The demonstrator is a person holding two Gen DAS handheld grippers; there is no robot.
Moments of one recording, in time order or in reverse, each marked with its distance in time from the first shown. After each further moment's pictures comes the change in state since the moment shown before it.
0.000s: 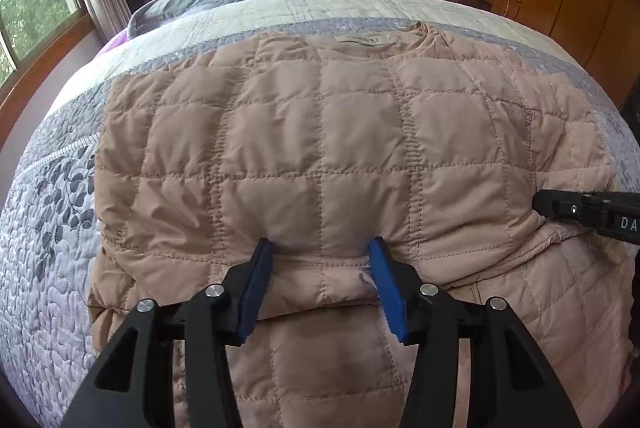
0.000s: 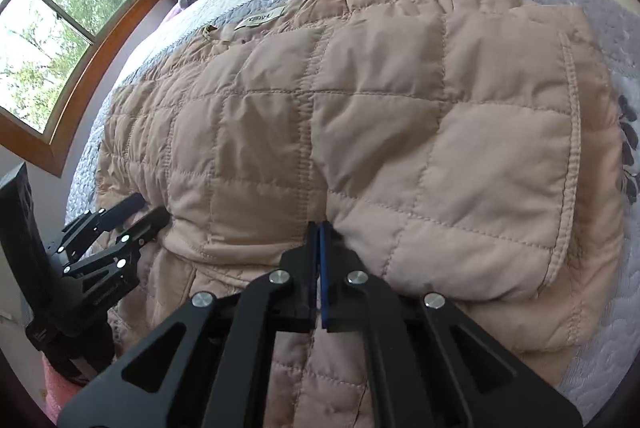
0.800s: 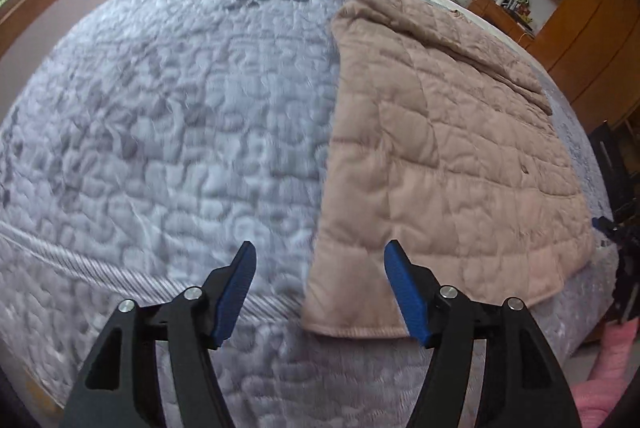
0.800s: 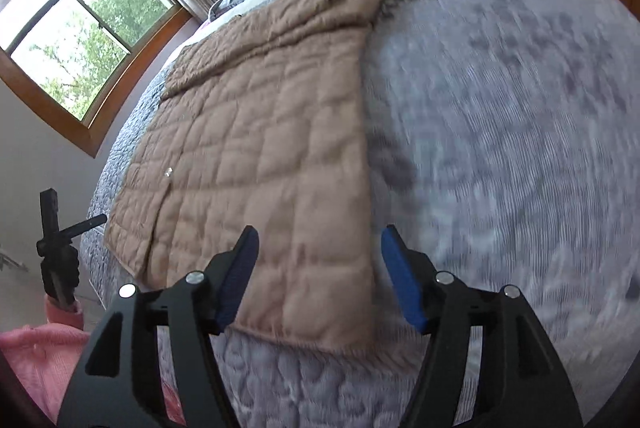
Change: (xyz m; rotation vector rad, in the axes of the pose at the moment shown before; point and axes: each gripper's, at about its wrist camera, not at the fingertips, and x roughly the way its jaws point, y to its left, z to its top) left arm -0.168 0.155 -0.266 -0.251 0.076 -0.152; right arm -0.170 -0.096 -0.278 0.028 -0.128 0.074
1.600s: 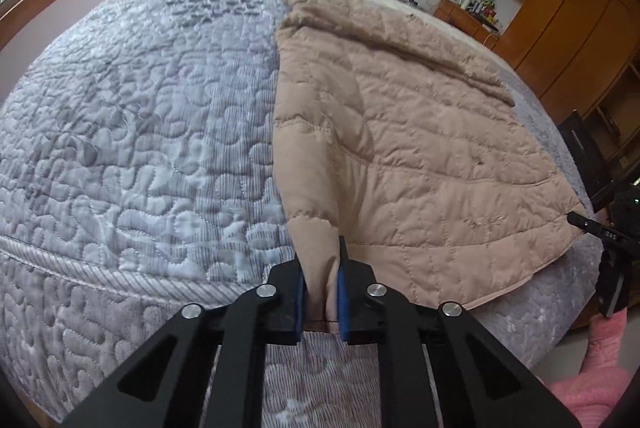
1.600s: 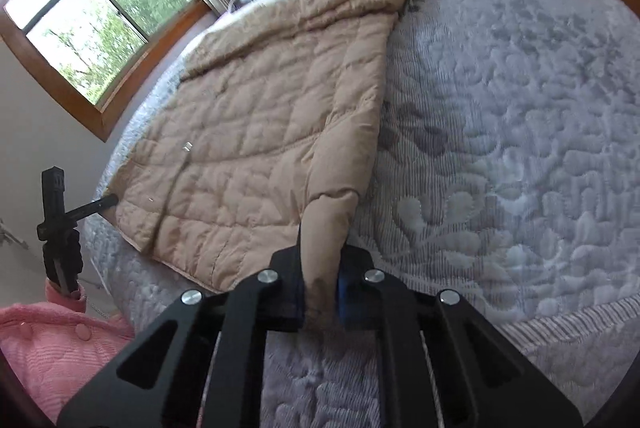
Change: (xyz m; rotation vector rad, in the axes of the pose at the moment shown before) left arm -0.014 -0.037 -0.020 0.069 -0.079 -0.082; right arm -0.006 0.028 -0.027 -0.072 -0.027 0.042
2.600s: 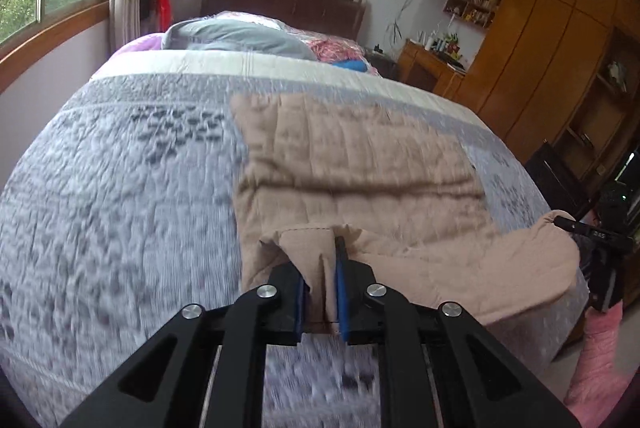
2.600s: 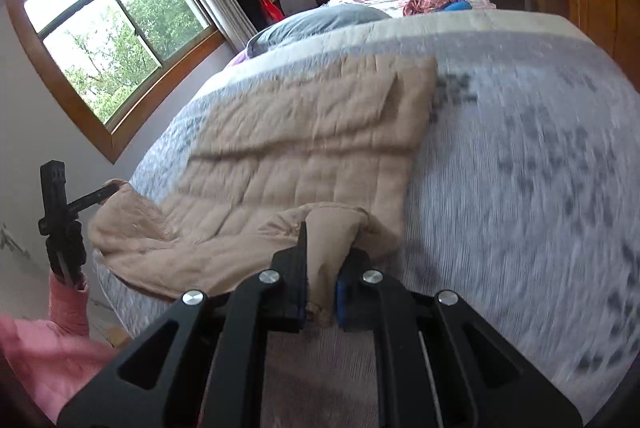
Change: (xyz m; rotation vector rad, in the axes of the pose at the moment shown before) left arm -0.028 -0.025 0.126 0.083 -0.199 -0.066; right arm -0.043 0.021 0.120 -0.068 -0.111 -0.001
